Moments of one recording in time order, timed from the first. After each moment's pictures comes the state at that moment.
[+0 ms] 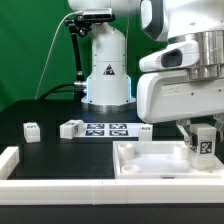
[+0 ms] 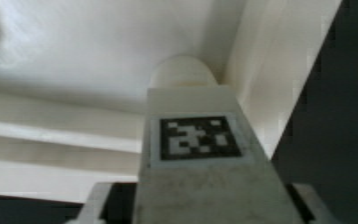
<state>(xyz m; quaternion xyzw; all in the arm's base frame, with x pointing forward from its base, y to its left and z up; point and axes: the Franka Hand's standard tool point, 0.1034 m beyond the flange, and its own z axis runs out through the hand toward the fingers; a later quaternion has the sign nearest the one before) 0.617 0.121 0.073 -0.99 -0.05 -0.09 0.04</state>
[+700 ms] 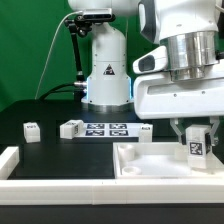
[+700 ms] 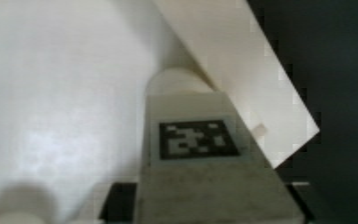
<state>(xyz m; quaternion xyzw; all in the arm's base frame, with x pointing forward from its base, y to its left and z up) 0.617 0.114 0.072 -0.91 0.39 -0.06 0.09</state>
